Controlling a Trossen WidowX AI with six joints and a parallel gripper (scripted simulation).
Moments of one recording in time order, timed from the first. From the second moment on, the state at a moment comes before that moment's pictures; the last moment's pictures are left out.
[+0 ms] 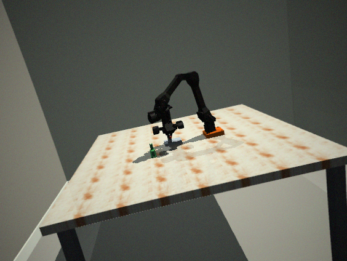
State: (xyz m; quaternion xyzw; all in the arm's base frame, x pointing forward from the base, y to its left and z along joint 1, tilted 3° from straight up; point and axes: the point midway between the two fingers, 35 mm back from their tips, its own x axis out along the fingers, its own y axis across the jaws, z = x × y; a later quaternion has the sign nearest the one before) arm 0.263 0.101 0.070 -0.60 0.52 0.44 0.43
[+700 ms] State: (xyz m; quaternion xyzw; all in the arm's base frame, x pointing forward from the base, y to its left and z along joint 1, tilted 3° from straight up) arm 0.264 0.089 0.070 -0.60 0.52 0.44 0.43
